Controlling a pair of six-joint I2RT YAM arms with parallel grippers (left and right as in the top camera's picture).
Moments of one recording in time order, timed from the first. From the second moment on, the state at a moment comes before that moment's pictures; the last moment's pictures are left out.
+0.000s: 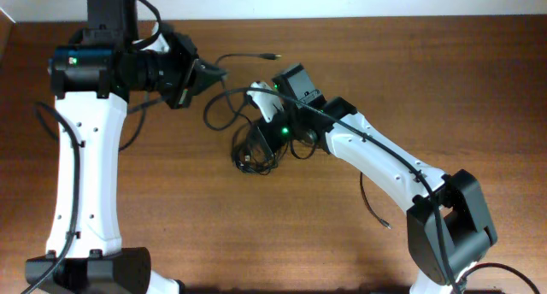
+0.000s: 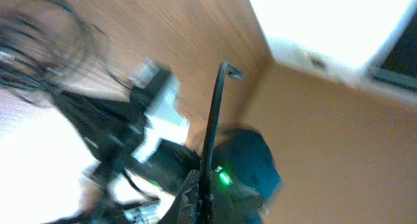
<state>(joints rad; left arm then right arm) 0.00 1.69 1.94 -1.26 0.72 -0.92 0.61 1.90 1.46 -0.53 -0.51 0.03</state>
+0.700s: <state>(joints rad) -0.01 1.69 1.74 -1.34 0.19 -0.42 0.58 1.54 1.81 -0.90 -0.42 0.37</state>
